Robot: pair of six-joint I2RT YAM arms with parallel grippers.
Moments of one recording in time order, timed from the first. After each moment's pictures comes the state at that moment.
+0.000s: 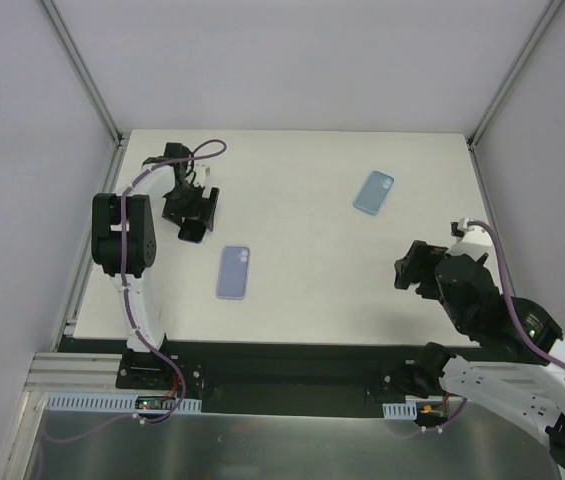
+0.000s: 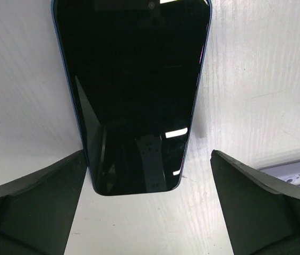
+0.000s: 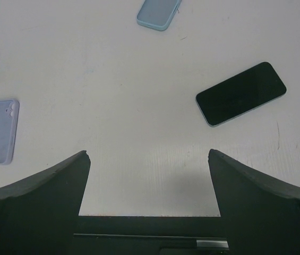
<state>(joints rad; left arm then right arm) -0.03 2.06 1.54 -0.81 0.22 0.10 0.87 0.58 1.00 -1.08 0.68 0.65</state>
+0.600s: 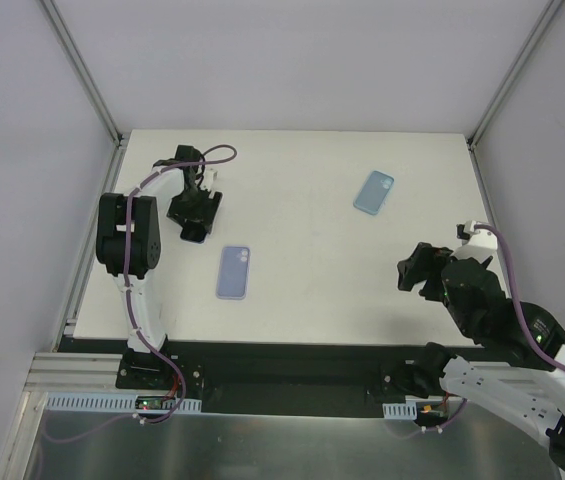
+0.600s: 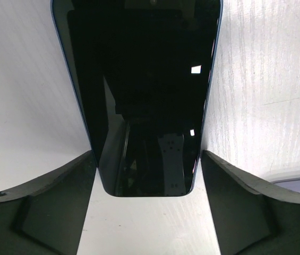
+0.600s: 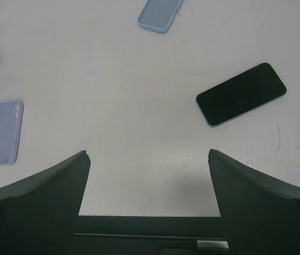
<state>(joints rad) -0.09 2.06 1.51 -0.78 0.05 0.13 0.87 0.53 1.00 -1.08 0.68 0.65</state>
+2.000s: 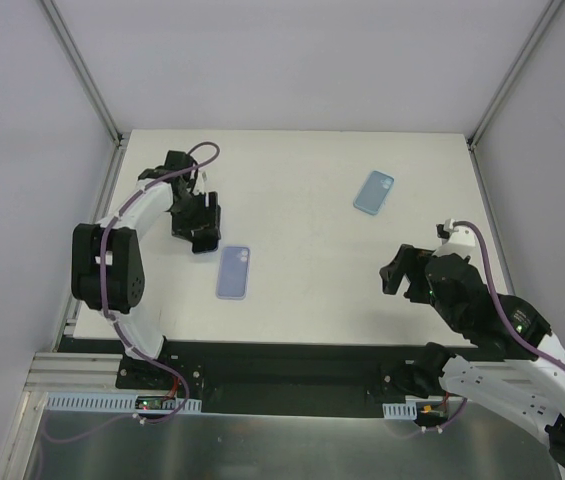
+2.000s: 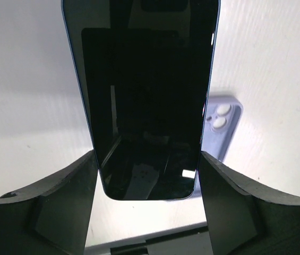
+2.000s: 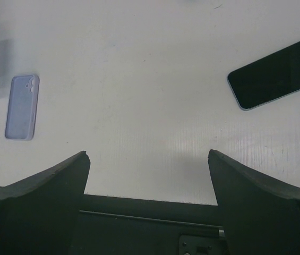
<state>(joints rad) -0.11 1.77 1.34 -0.84 0.23 -0.21 0.87 0.58 0.95 -1.04 0.55 0.71</state>
